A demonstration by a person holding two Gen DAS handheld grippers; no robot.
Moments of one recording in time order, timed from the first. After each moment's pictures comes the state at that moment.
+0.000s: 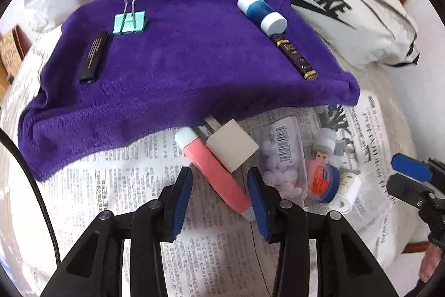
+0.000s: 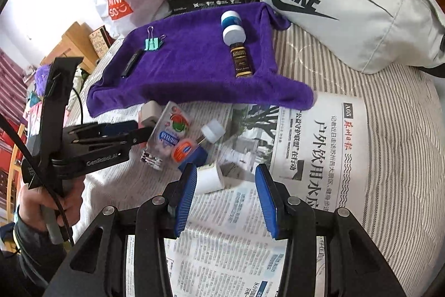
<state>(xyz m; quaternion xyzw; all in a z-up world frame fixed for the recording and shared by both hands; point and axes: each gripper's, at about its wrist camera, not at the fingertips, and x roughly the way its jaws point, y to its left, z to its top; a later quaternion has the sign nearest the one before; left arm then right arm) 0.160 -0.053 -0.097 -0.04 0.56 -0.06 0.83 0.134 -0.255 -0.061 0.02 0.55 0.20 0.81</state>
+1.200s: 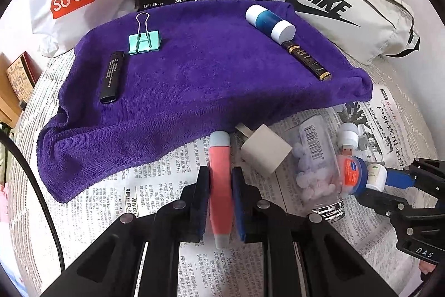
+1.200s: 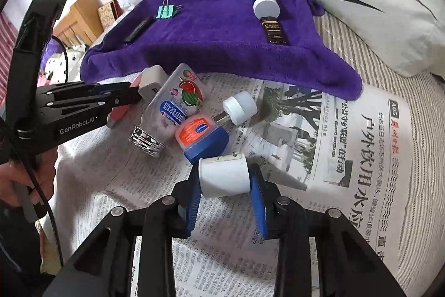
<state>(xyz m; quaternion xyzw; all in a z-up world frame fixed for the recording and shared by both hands) 0.149 -0.036 -0.096 0.01 0.51 -0.05 0.86 0.128 -0.215 -0.110 -0.04 0.54 0.23 0.81</state>
